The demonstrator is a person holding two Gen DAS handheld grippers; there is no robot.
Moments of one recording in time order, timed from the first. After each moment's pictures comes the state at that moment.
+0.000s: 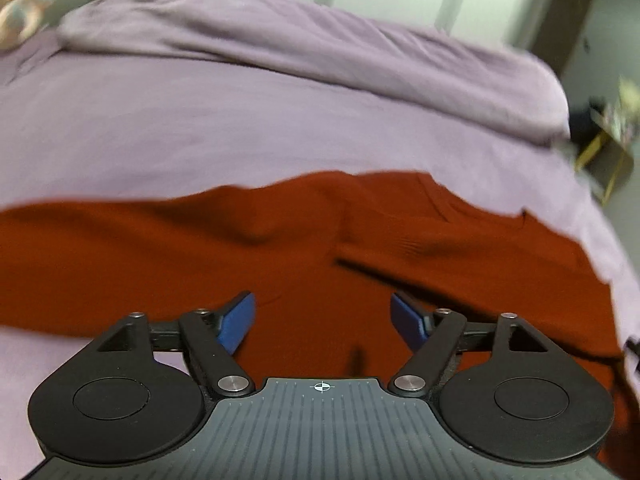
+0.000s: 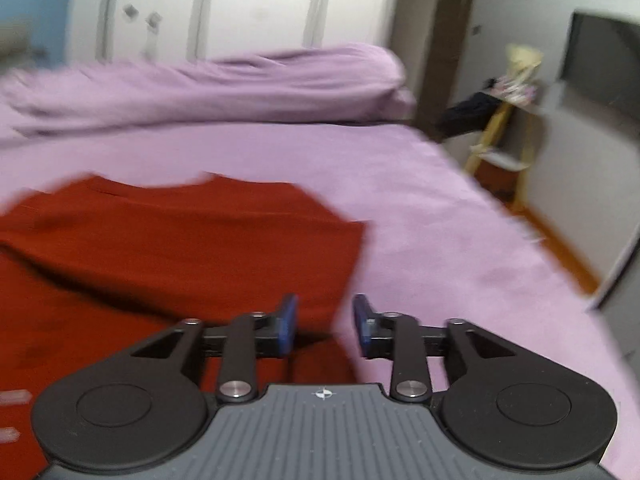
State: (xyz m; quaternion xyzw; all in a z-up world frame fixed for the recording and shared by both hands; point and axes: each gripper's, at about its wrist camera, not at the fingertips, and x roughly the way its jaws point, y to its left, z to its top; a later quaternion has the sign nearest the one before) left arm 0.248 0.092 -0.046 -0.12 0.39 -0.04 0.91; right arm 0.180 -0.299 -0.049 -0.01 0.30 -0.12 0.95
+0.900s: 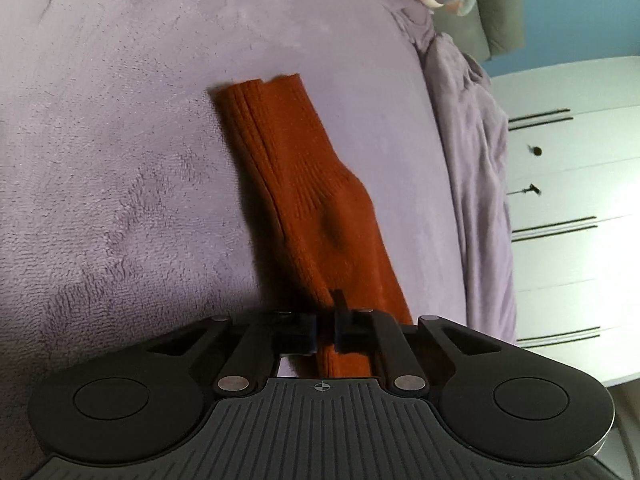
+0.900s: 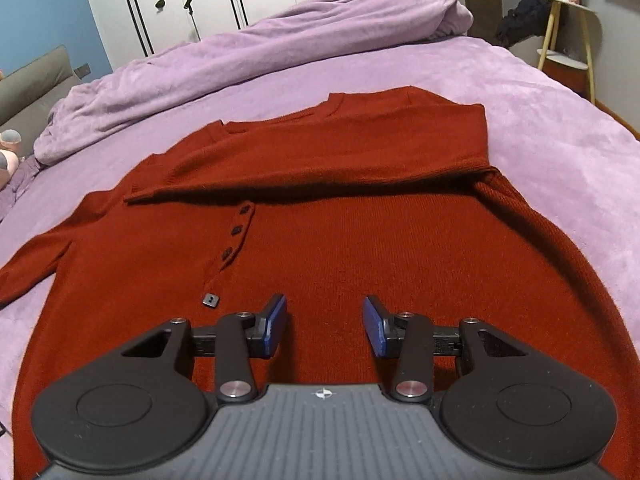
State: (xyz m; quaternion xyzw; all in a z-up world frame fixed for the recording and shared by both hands) left arm 0.173 0.401 -0.141 -0.60 0.24 0.17 0.74; right arm 0.134 -0.235 -0.071 0.11 0.38 -0.04 0.92
